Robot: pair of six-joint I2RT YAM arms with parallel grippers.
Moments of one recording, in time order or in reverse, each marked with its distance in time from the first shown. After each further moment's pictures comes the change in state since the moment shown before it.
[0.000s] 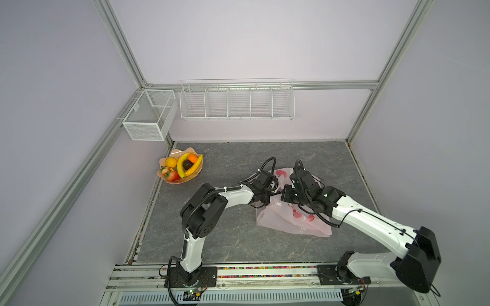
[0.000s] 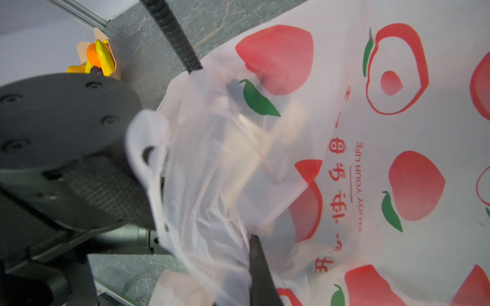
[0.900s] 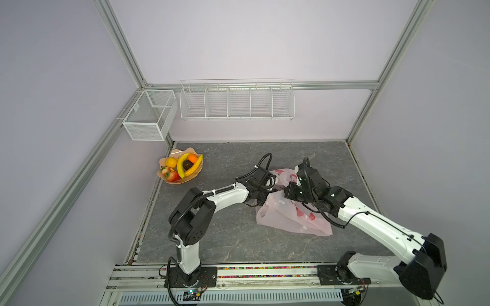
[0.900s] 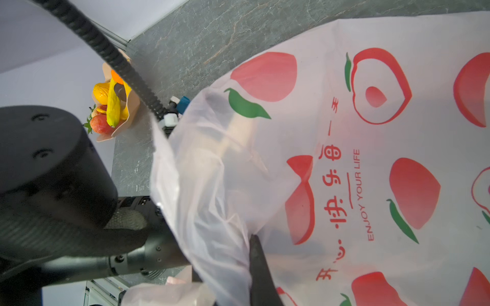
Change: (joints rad) left arm 0.012 -0.130 0.006 -0.210 -0.151 -0.020; right arm -0.048 -0.049 -0.004 0.007 -0.048 0.000
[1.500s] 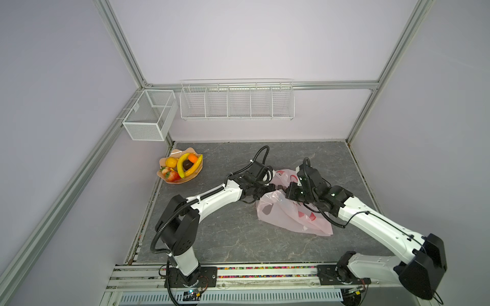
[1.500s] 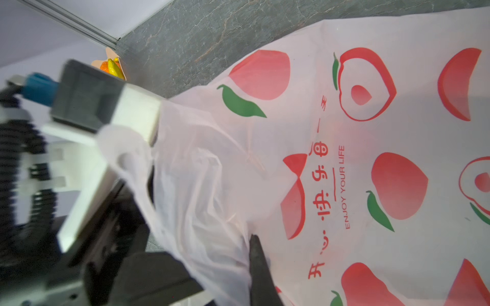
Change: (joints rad) left arm 0.006 -0.163 0.042 -0.167 -0.147 0.054; right arm -0.008 0.000 0.000 -0.027 0.003 0.001
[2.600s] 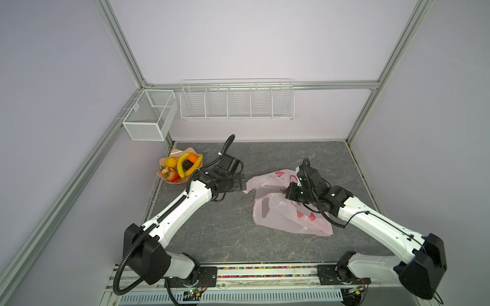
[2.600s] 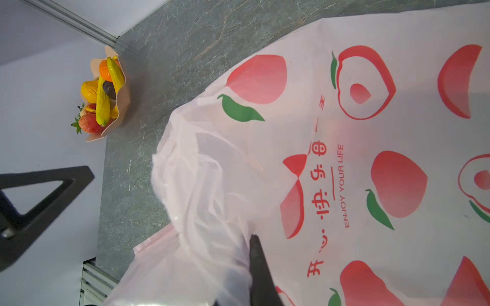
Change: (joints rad) left arm 0.243 -0.307 -0.005 -0.429 -0.547 -0.032; right arm 0.000 0.000 0.000 -0.003 0.000 0.003
